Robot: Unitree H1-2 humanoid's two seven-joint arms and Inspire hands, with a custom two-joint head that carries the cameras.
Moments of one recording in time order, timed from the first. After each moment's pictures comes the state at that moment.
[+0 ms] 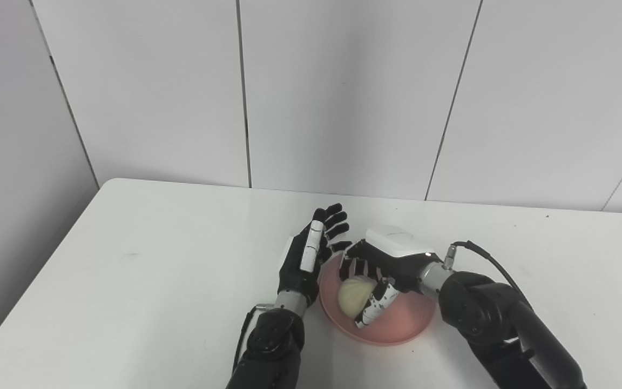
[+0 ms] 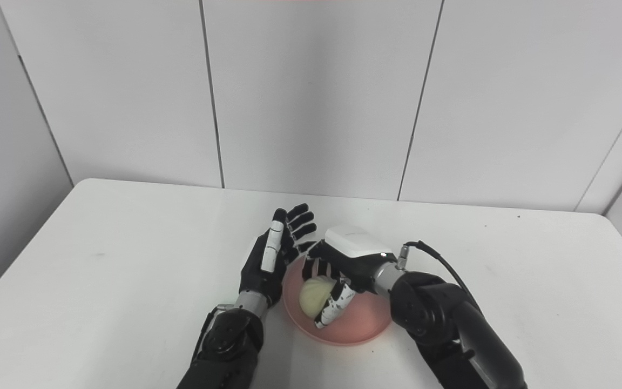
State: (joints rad) left arm -0.61 -0.21 0.05 0.76 -0.12 -0.24 -0.06; right arm -0.64 -0.38 0.48 0.00 -0.70 0.22 0.59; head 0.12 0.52
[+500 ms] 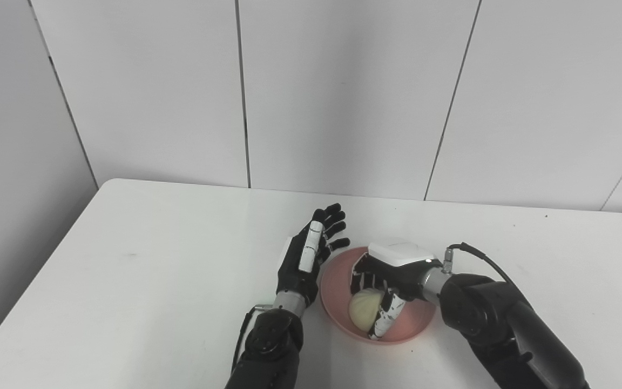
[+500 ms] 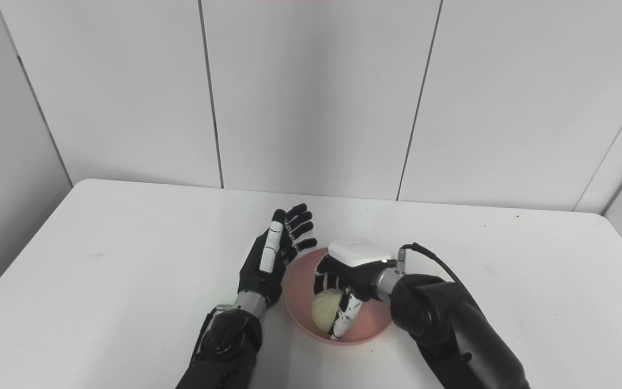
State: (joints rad) left arm -0.61 -0.21 0.06 0.76 -0.14 -0.24 -0.07; right arm -0.65 -0.40 0.50 -0.05 -0.82 0.29 0.74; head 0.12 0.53
